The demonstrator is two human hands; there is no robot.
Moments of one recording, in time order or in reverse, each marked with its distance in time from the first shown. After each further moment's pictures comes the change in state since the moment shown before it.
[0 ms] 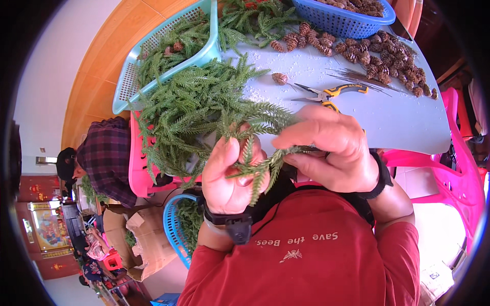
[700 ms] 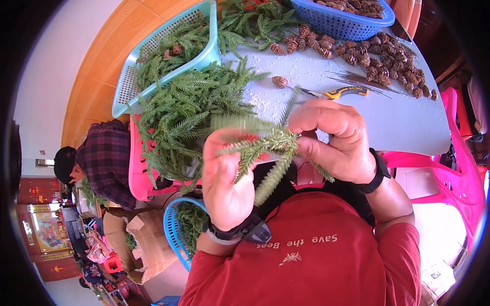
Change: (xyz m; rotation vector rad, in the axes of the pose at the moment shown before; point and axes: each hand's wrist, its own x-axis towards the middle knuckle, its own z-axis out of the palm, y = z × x) left_hand -0.006 -0.016 0.013 0.470 0.320 0.392; right_hand -0.002 0.029 0.001 0.067 0.087 -0.016
